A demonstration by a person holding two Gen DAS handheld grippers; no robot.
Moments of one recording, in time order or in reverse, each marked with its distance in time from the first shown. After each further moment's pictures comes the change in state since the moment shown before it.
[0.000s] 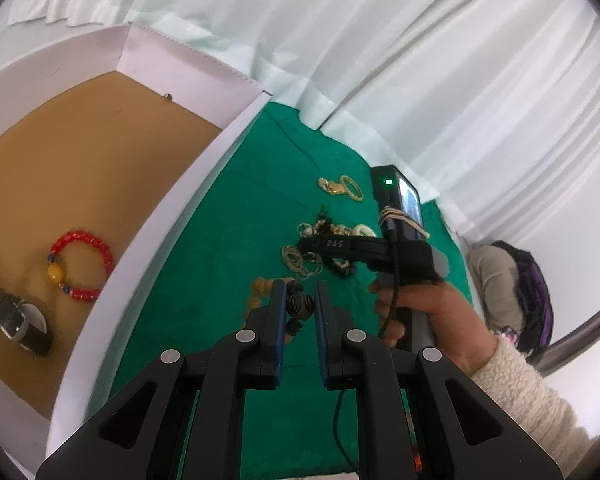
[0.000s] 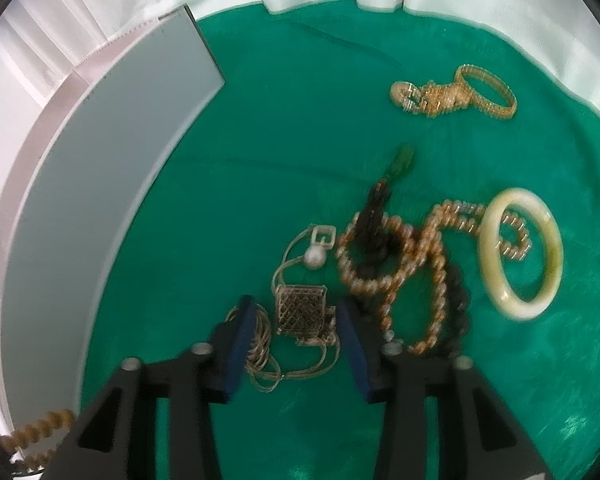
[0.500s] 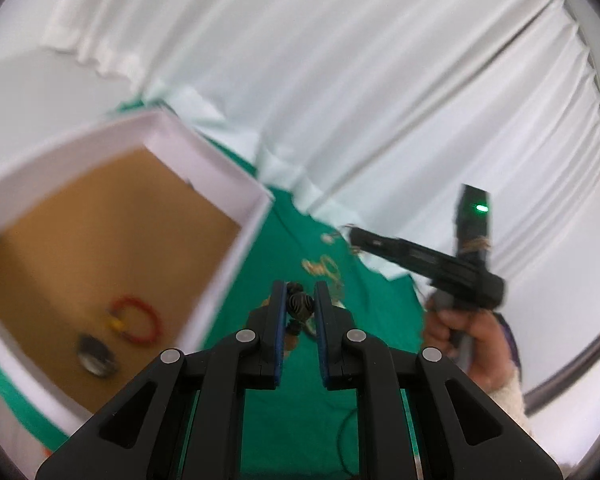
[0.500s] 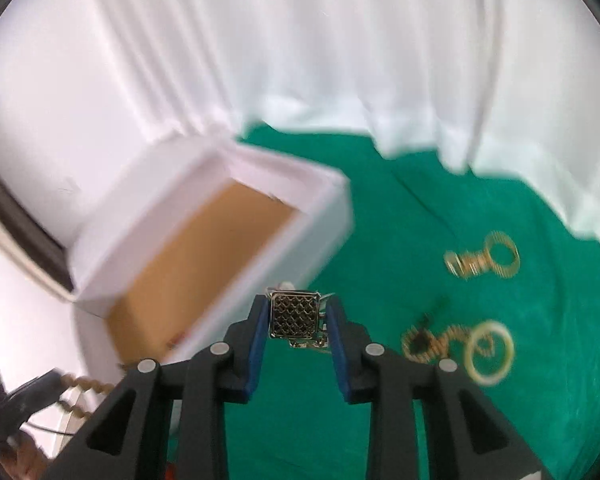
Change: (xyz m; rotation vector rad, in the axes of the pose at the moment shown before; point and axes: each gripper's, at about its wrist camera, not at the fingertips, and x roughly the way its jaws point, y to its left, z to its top) left arm -0.136 0.007 0.053 -0.066 -0.240 -0.017; right arm -0.207 0.075 0.024 -0.231 -0.317 0.253
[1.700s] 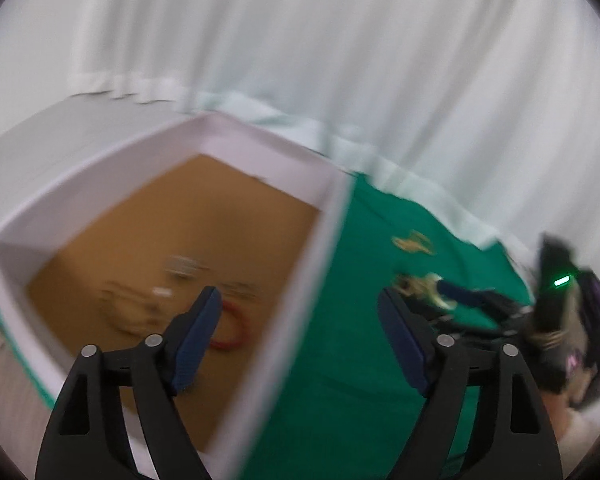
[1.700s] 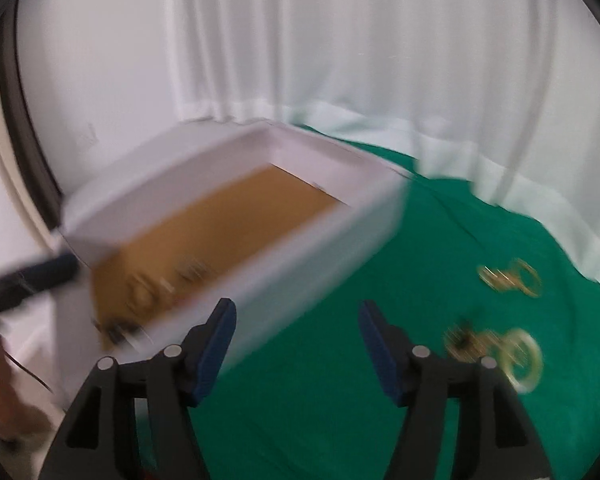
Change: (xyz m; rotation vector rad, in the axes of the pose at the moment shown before) left arm 0.046 0.005 -0.058 0.207 0.029 0.246; right arm 0.037 0.022 -0.127 -0.172 -0.072 -0.153
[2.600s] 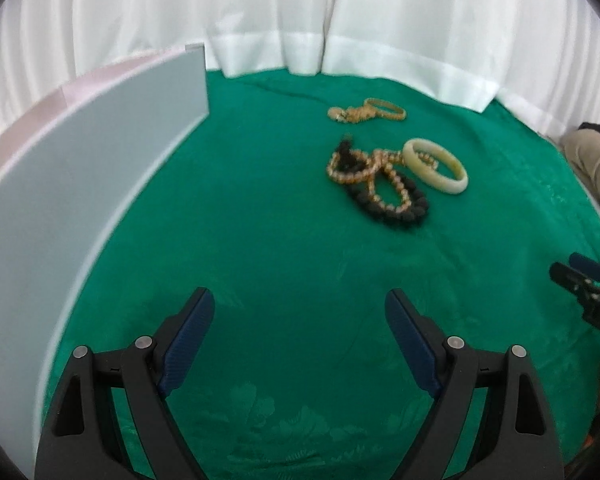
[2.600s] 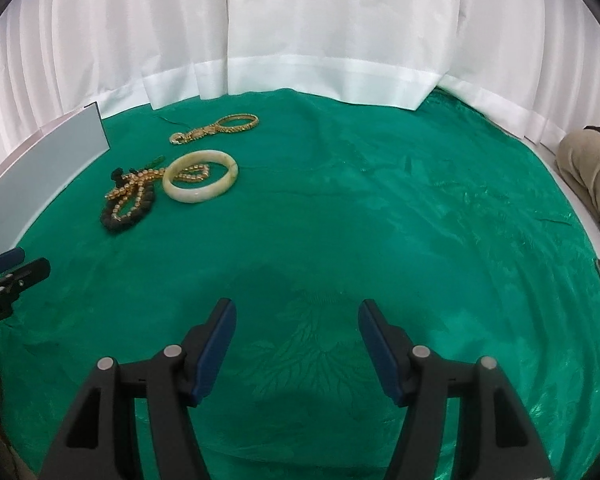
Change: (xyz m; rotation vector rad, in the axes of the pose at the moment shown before) left arm 0.191 -0.126 -0.099 0.319 0.168 0.082; right arm -0.045 -0.223 -0.188 0.389 0.031 -0.396
